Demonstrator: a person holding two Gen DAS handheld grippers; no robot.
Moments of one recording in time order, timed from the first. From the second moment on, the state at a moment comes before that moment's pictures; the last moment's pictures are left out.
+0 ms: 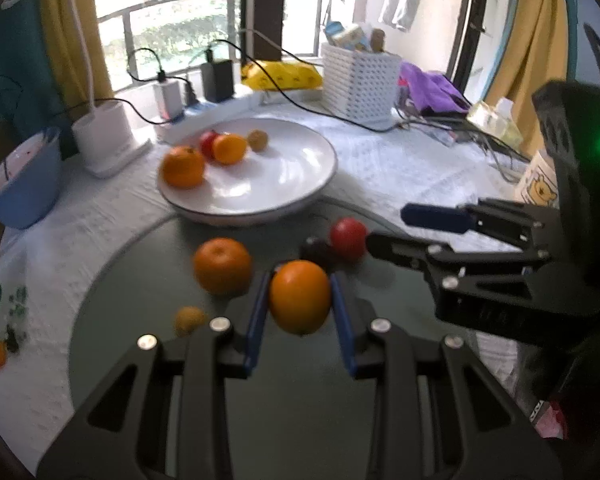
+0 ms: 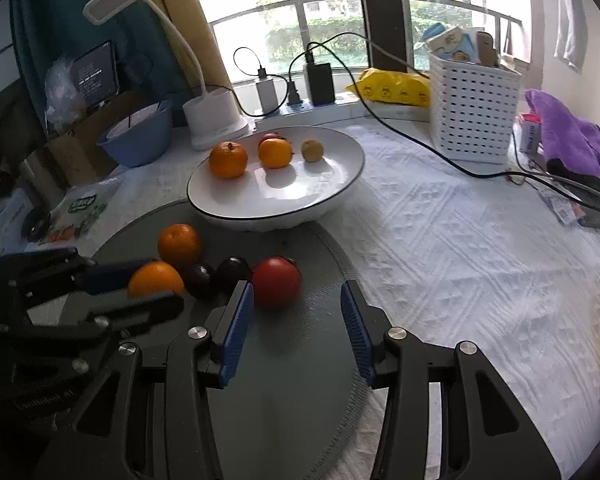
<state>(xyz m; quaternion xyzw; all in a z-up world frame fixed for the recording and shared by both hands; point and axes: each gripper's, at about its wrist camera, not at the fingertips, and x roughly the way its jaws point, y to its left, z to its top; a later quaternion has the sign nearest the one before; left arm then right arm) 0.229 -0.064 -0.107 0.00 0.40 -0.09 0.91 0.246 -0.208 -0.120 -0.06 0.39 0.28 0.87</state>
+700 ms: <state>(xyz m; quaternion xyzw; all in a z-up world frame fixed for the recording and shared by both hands) 0.236 -0.018 -0.099 -0.02 0.37 -0.07 0.93 0.263 -0.182 -0.130 -0.07 0.41 0.28 0.87</state>
